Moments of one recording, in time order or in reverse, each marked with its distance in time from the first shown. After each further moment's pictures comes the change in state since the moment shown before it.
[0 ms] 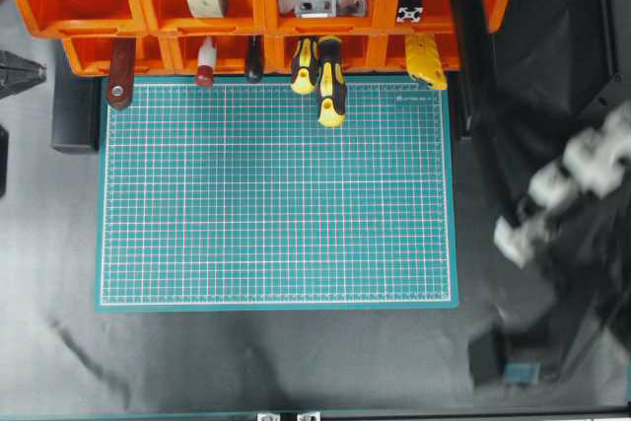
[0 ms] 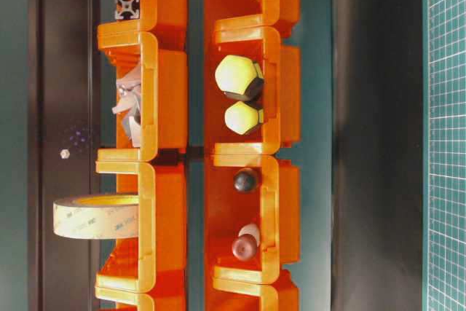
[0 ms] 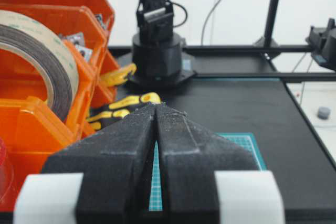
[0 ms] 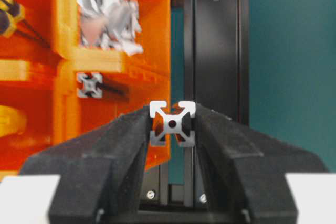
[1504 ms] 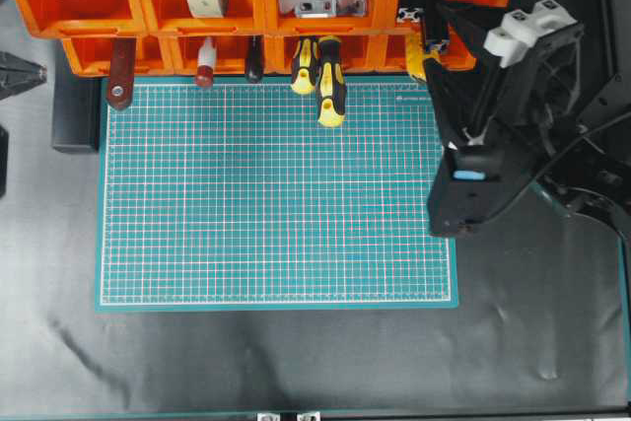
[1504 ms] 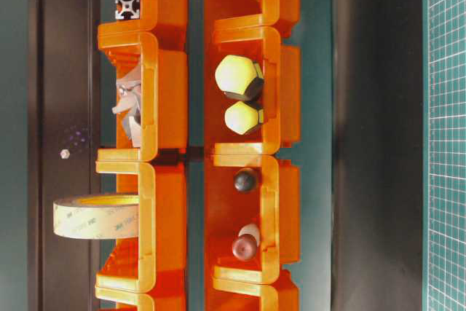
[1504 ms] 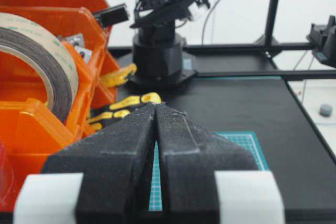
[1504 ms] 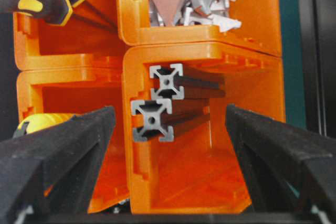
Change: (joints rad) left arm -0.003 0.002 -0.002 0.000 0.000 0.021; right arm -0.333 -0.156 0.288 0.160 -0.377 0.239
